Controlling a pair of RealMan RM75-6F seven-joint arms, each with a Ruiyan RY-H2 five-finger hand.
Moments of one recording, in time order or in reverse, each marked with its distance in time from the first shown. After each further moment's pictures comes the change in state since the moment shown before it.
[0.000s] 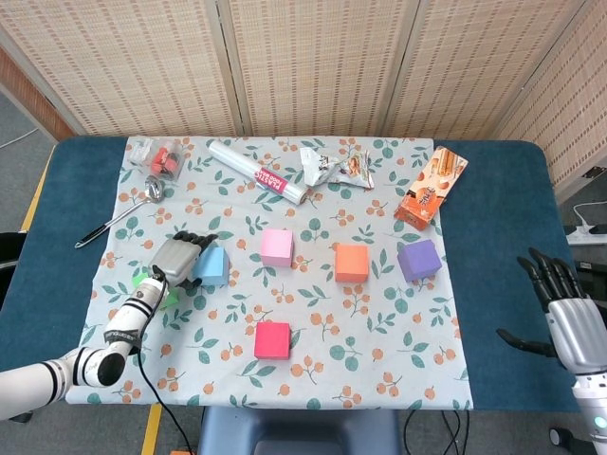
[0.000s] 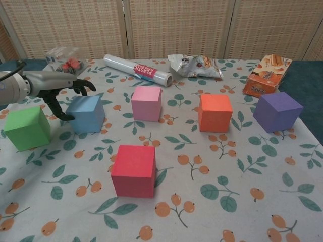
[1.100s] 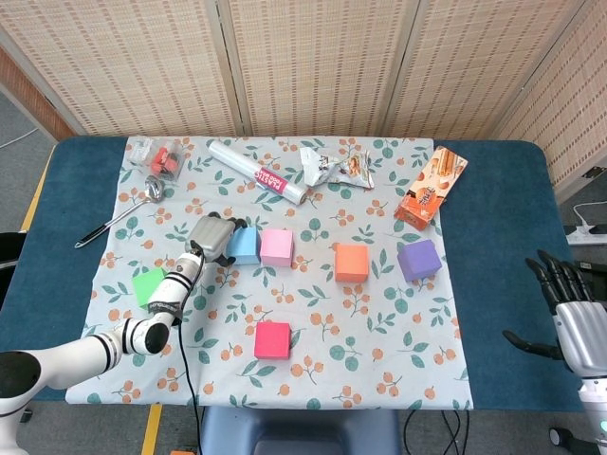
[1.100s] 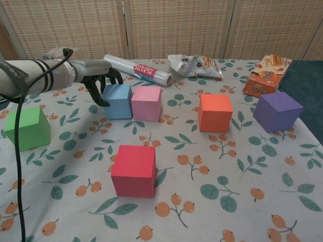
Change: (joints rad) left arm -0.169 -0.176 -0.085 0.239 -0.094 -0.094 -0.001; right arm -0.018 0.018 0.000 -0.022 0.018 0.000 -0.014
